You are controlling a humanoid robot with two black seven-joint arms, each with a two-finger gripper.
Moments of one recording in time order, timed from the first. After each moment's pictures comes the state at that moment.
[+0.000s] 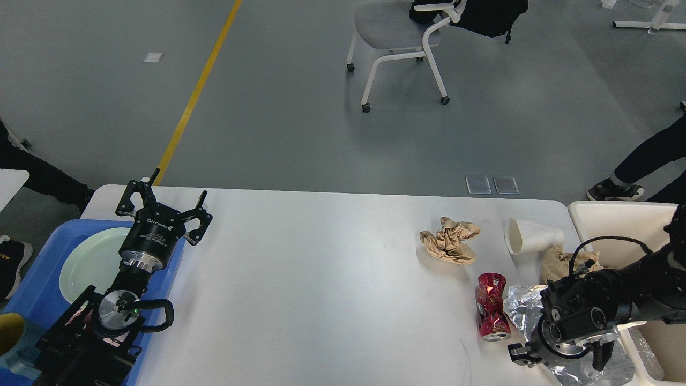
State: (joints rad) left arm -0.38 0.14 -1.33 -0.71 0.16 -0.53 -0.16; right arm 1.31 -0.29 -1.17 1.31 -0.43 0.10 -0.23
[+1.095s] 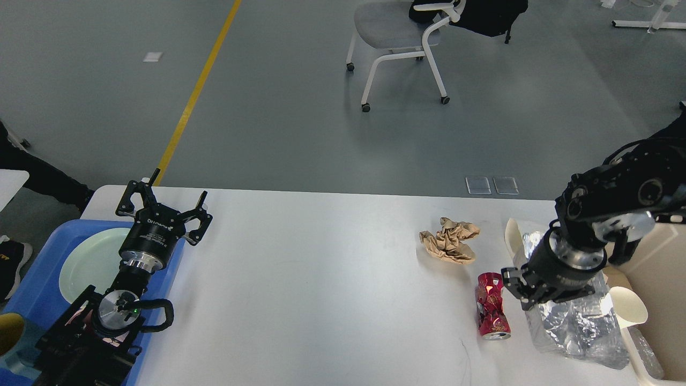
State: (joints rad) left arm -0.38 0.14 -1.33 -0.71 0.16 -0.53 -0.16; right arm 1.93 -0.38 -1.22 1.55 -0.08 0.49 -0.23
